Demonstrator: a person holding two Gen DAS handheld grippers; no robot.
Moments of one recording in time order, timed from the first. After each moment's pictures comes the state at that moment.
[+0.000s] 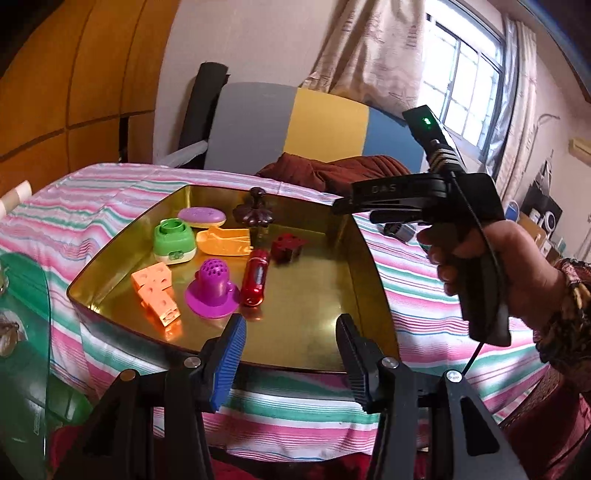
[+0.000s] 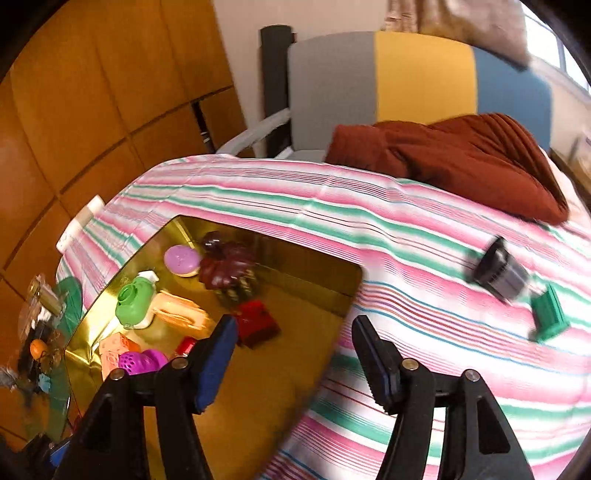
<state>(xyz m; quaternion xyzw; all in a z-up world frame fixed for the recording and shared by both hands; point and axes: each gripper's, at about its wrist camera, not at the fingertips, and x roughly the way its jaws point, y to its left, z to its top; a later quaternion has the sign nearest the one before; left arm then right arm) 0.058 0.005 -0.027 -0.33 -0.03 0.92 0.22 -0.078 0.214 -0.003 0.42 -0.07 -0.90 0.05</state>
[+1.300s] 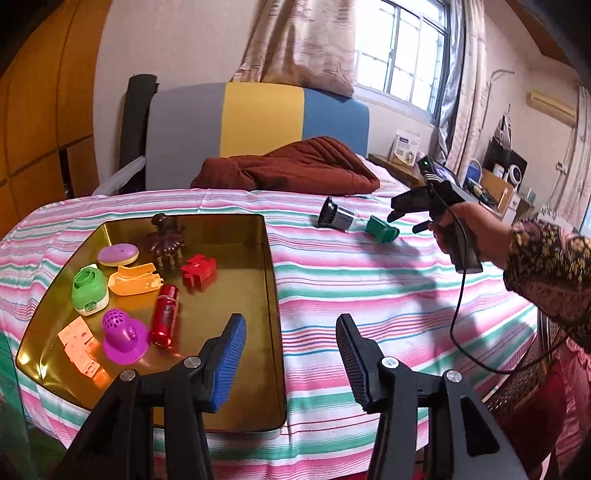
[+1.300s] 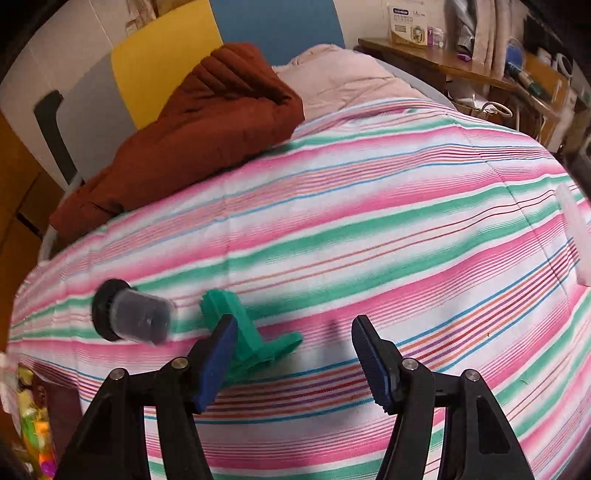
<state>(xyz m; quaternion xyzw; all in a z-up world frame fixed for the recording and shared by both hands) 0.056 0.094 -0.003 -0.33 0.04 0.89 0.31 -0.077 0.518 -0.045 0.47 -0.22 -0.83 -0.22</state>
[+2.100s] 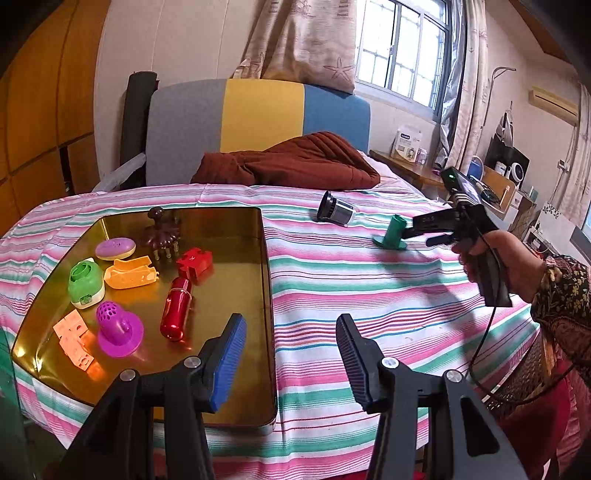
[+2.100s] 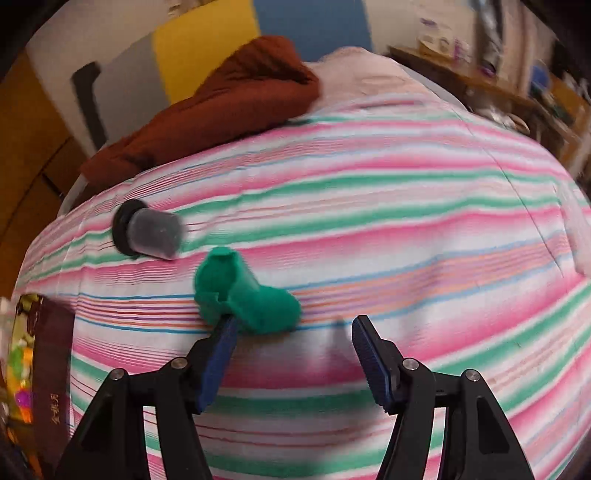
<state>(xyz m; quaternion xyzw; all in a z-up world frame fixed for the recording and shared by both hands) 0.060 0.100 -0.008 -0.33 0.04 0.89 0.30 -0.019 0.490 -0.053 0.46 -0.18 -0.86 -0.16</state>
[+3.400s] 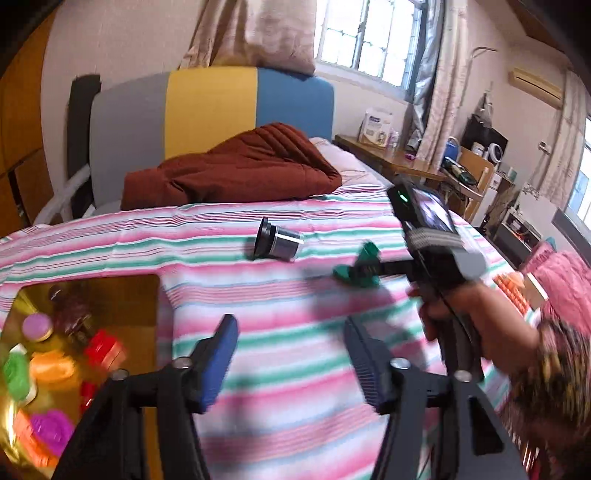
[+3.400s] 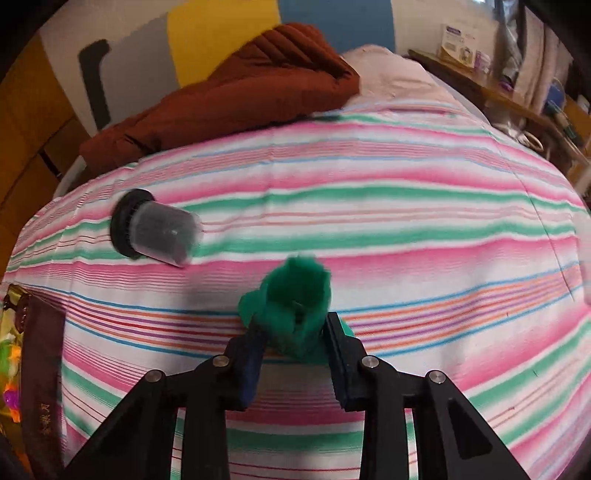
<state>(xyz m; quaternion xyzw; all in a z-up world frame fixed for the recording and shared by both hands) -0.022 0.239 0.015 -0.36 0.07 0.86 0.35 -0.055 0.479 -0.065 0.49 -0.16 -0.84 -0.16</state>
